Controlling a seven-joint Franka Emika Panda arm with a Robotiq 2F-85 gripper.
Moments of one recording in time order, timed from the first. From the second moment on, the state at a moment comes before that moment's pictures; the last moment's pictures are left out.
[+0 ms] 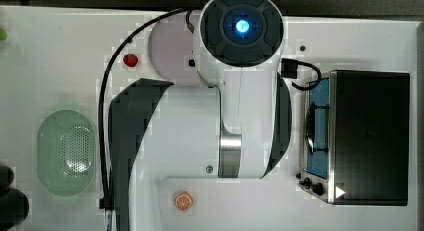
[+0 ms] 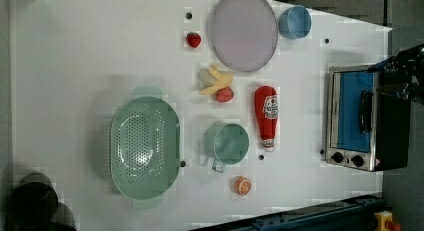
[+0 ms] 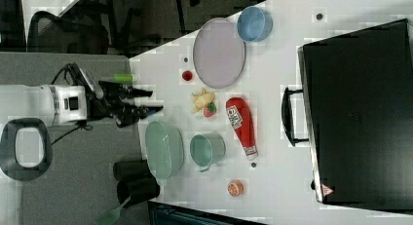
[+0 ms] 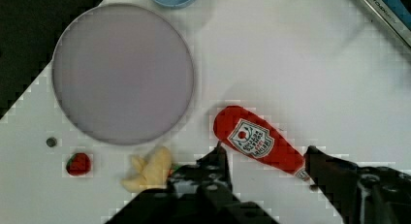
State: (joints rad) arm -0.02 0.02 0.02 -1.79 0.00 0.22 0.05
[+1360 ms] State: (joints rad) arm -0.11 -0.07 0.13 -2.20 0.03 0.42 -0.61
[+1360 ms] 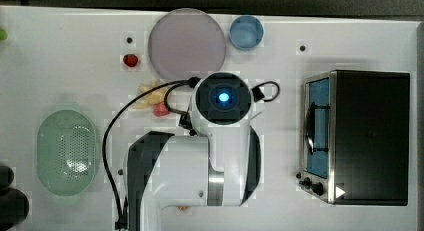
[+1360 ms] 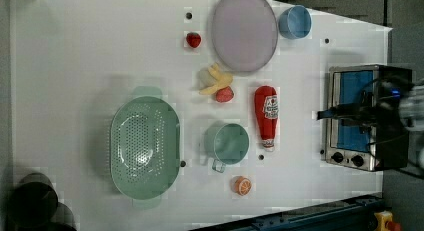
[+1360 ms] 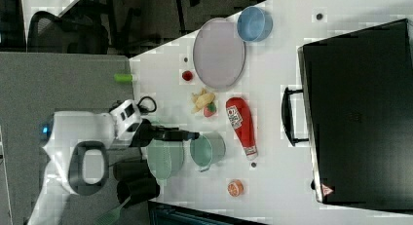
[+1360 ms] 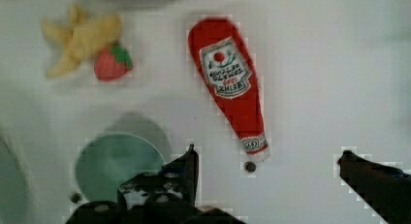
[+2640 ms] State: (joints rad) arm -0.12 0.30 0.14 -2.35 -0.07 0.97 -0.94
